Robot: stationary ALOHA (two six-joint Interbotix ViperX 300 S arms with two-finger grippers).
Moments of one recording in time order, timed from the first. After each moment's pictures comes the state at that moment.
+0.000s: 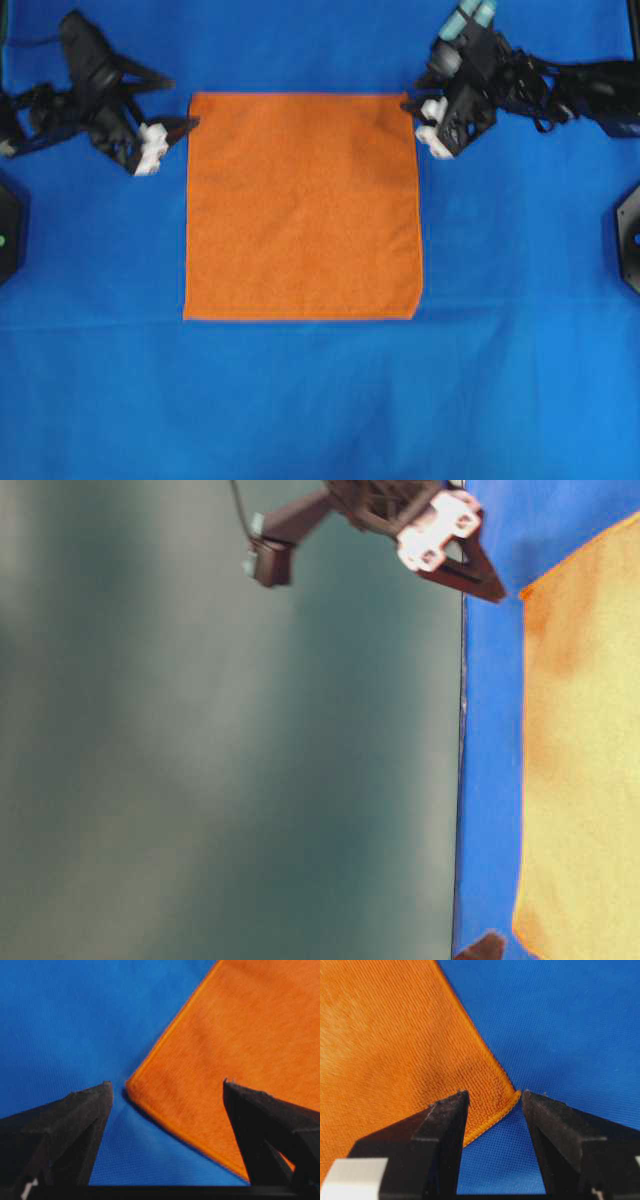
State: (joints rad) left arm 0.50 -0.07 1.16 -0.04 -0.51 -0.07; right arm -0.50 0.05 0.85 0.00 -0.16 0.07
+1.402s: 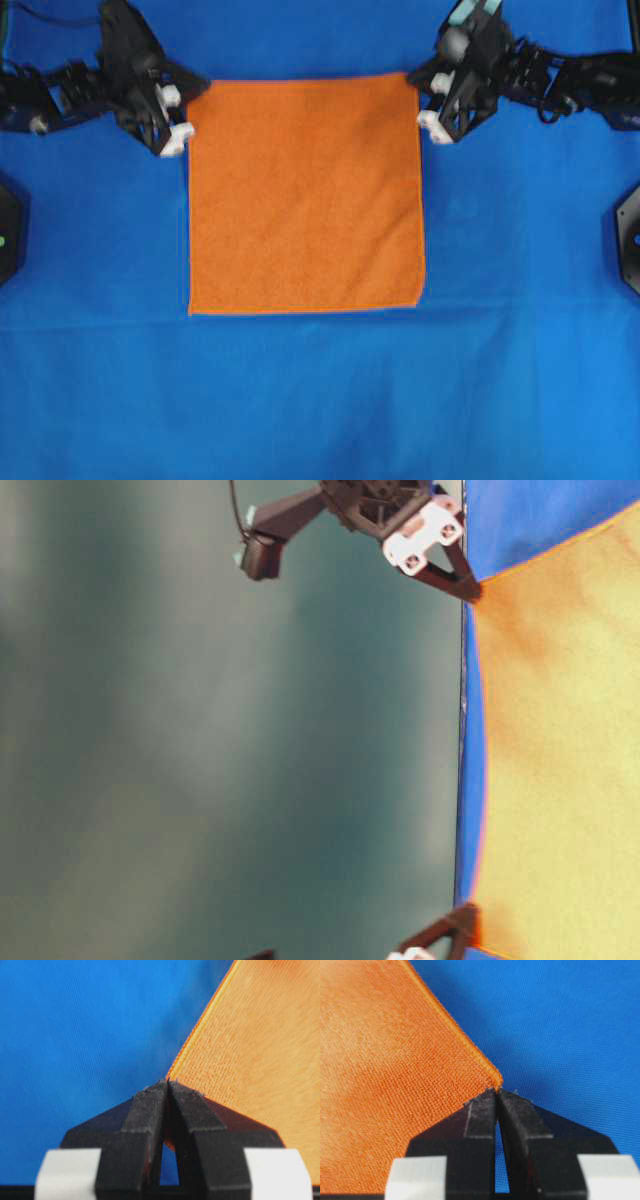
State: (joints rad) left arm 0.53 -0.07 1.04 -0.03 -0.40 0.03; right arm -0.53 0.00 0.87 0.00 -0.22 0.07
